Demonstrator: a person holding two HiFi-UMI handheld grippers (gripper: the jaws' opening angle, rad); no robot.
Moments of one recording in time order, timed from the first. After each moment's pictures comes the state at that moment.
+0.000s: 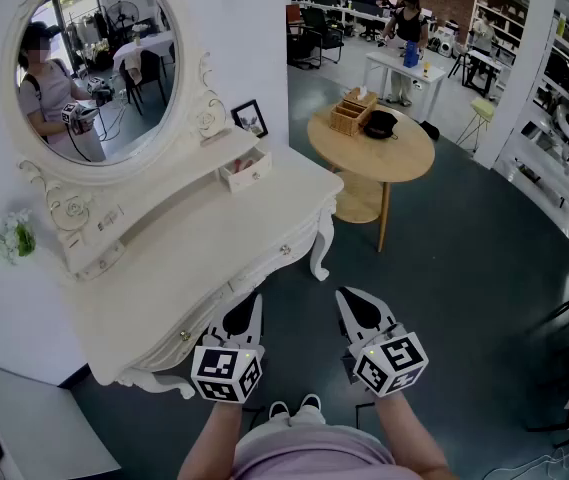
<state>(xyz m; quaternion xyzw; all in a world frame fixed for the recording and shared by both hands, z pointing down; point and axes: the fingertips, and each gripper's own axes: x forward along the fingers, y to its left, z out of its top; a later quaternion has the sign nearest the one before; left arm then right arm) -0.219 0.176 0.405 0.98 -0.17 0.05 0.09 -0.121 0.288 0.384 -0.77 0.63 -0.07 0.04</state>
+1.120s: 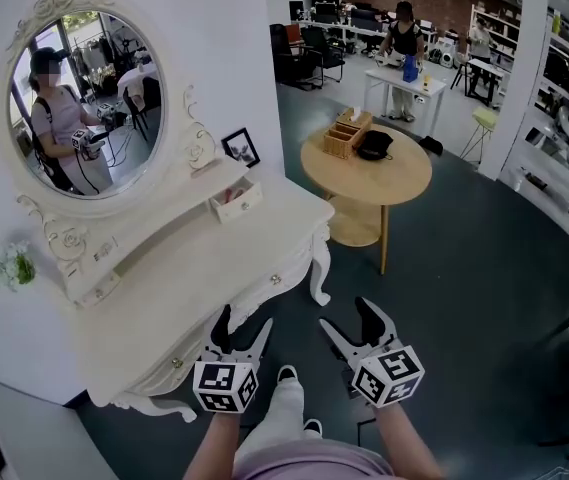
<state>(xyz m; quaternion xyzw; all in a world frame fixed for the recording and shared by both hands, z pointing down) -0.167 0.178 0.413 0.98 -0.20 0.06 0.06 -0.055 0.306 0.396 -0.77 0.62 -0.10 0.07</state>
